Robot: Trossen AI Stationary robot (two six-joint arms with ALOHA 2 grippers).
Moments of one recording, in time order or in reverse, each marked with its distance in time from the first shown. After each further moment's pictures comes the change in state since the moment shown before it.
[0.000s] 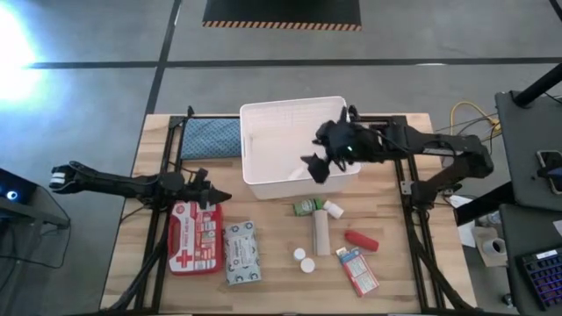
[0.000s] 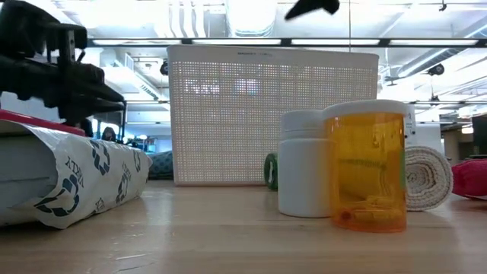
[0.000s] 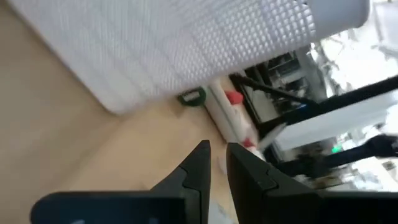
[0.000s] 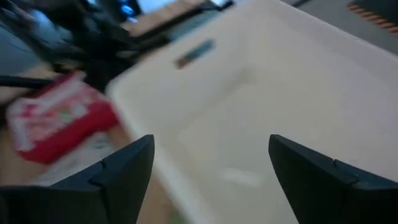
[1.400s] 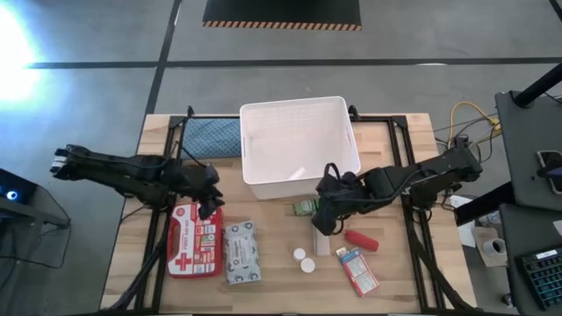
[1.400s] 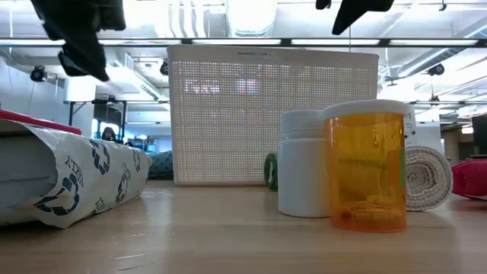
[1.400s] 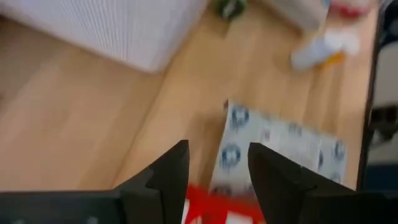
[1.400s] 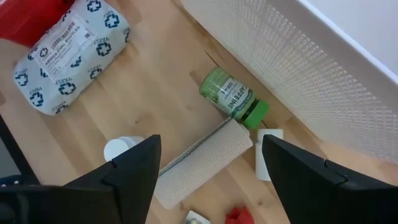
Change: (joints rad) left arm -0.088 0.405 0.801 -1.015 0.026 0.478; right arm 0.309 0.156 0.000 -0.348 -0.037 0.463
